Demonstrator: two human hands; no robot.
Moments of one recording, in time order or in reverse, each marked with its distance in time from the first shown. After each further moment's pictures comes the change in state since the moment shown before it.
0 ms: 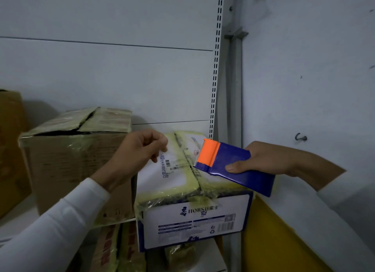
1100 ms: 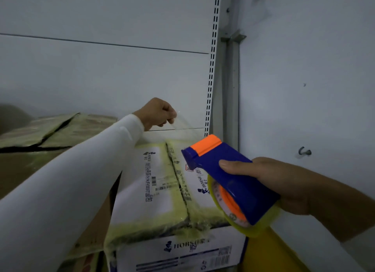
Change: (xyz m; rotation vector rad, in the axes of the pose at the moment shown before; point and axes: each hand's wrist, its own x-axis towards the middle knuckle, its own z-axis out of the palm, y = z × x) left_hand 0.199 -0.025 0.022 0.307 -0.104 -0.111; right_hand -0.002 -0.016 0.003 0.548 -0.049 0.089
